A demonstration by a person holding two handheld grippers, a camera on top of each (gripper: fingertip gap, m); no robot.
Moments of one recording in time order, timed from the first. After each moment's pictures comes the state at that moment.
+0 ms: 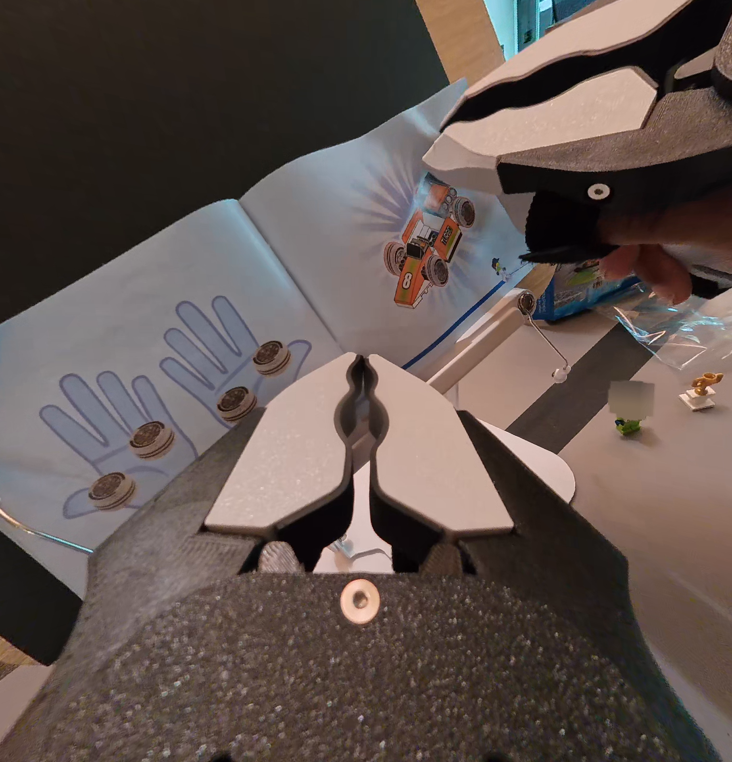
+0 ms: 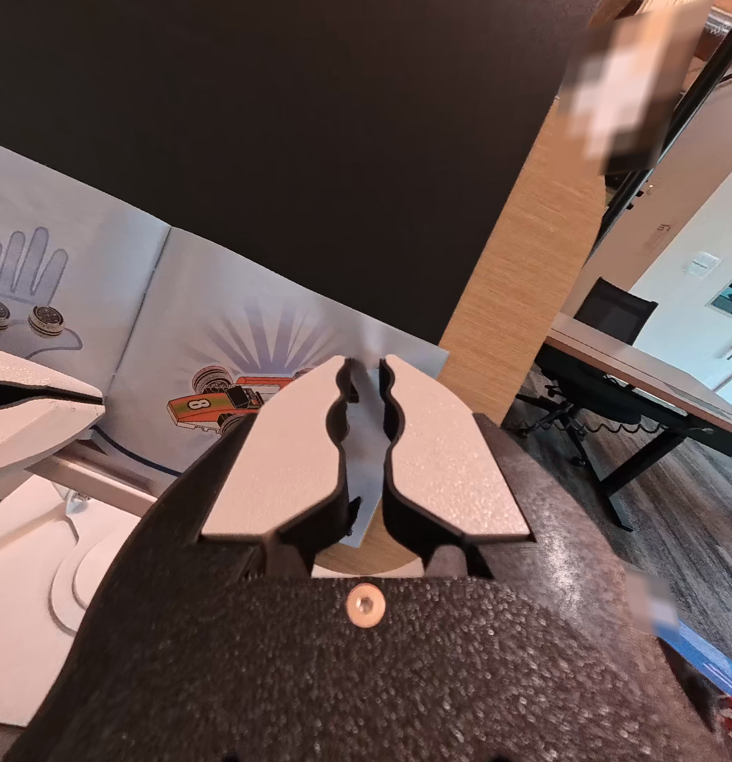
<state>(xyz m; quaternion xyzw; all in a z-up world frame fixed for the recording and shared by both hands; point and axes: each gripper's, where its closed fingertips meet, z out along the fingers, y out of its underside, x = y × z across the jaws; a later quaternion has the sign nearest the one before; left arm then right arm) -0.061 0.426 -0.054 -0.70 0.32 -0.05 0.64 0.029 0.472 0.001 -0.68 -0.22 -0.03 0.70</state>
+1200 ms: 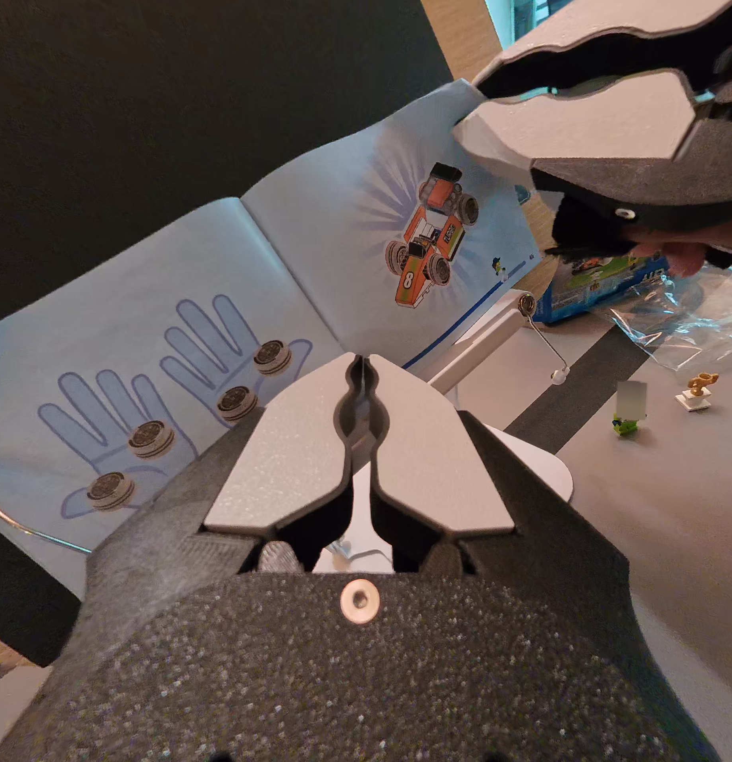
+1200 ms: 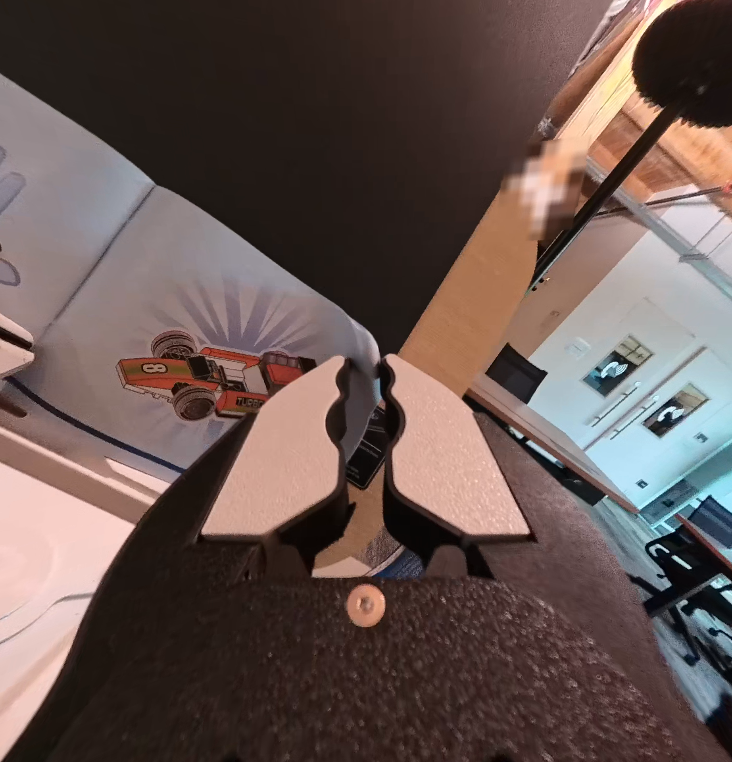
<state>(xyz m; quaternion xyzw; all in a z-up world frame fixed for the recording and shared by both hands) -0.060 0.425 -0.054 -0.70 0.32 -0.06 0.64 0.044 0.461 0.012 -0.61 -0.26 -0.15 0.74</state>
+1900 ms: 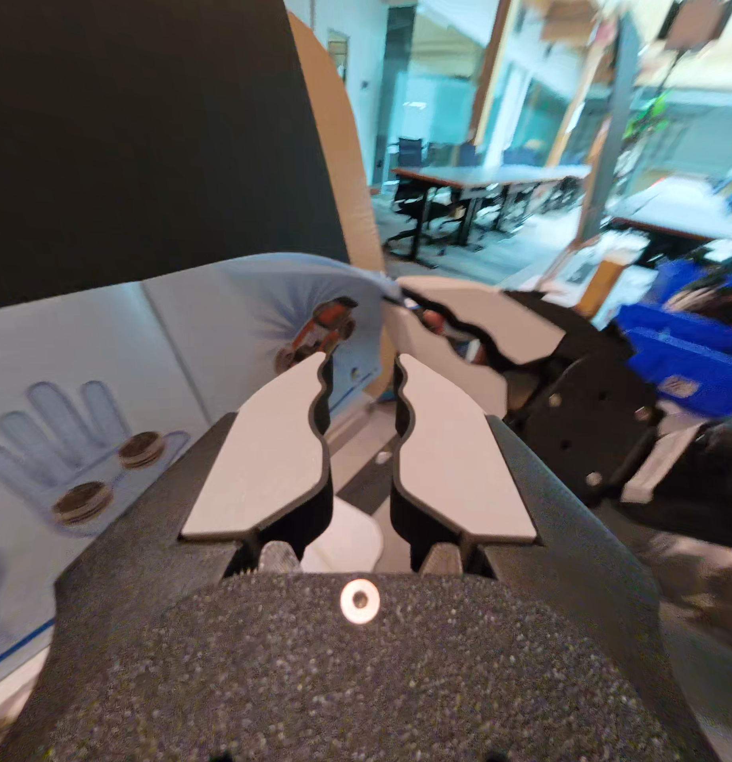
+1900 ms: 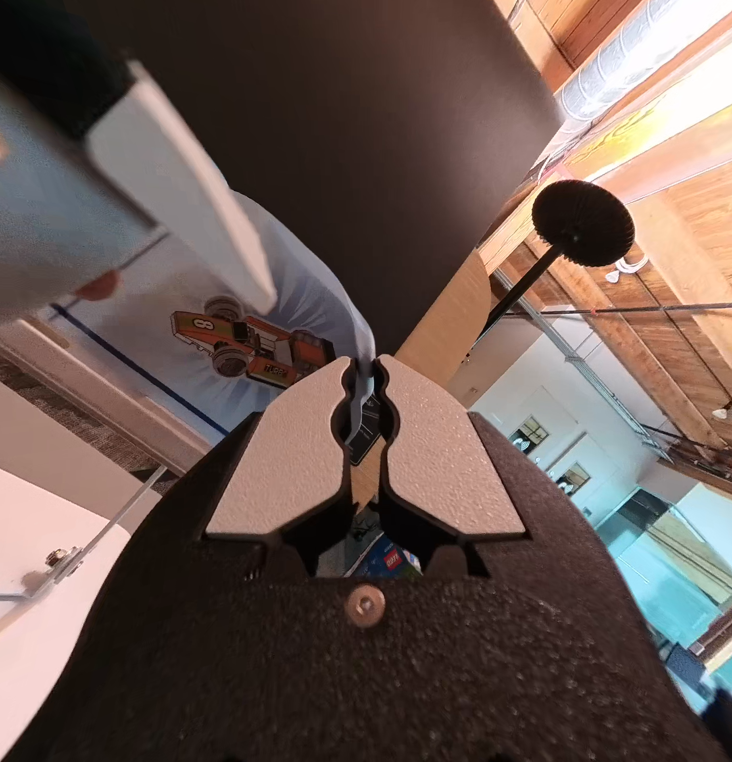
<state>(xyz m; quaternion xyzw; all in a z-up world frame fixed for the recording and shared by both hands) -0.008 0.394 -0.009 -0.68 0.27 -0.32 0.60 0.035 0.426 0.008 -0.49 -0.29 -0.23 0.79</state>
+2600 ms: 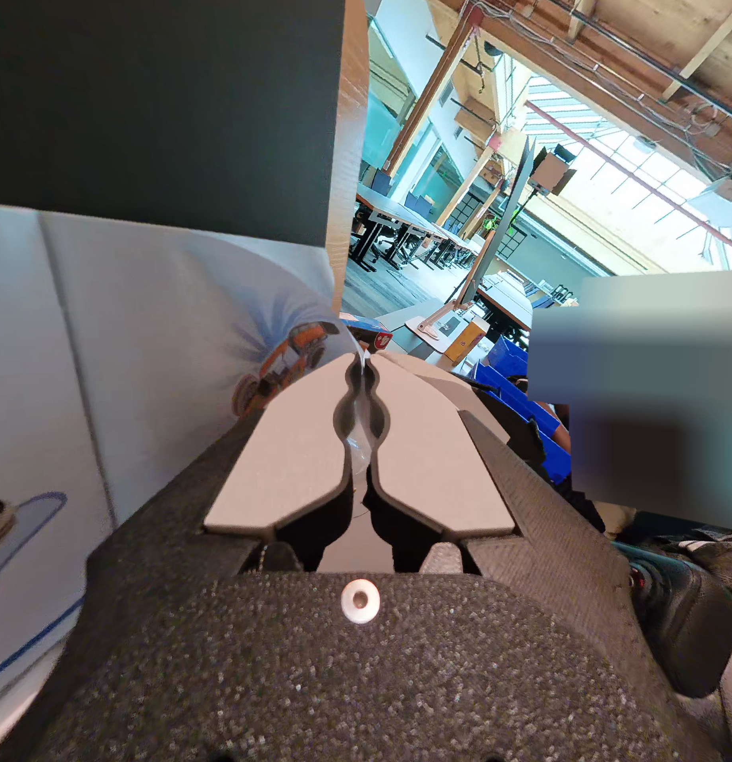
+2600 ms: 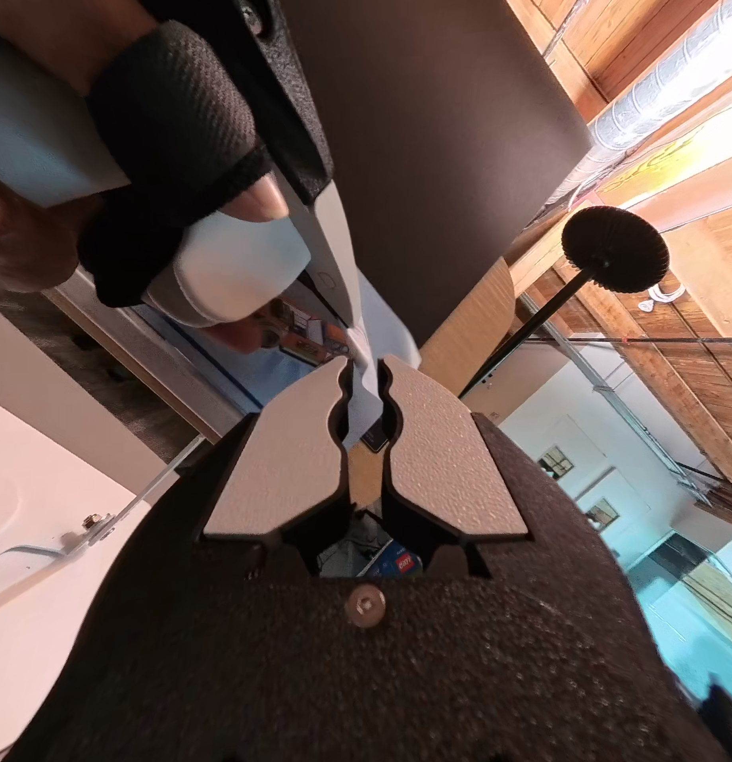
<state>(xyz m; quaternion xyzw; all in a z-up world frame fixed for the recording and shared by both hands) 0.021 0.409 -0.005 -0.69 0.18 -0.51 0.48 0.029 0.419 -0.007 -0.48 -0.33 -0.21 0.78</state>
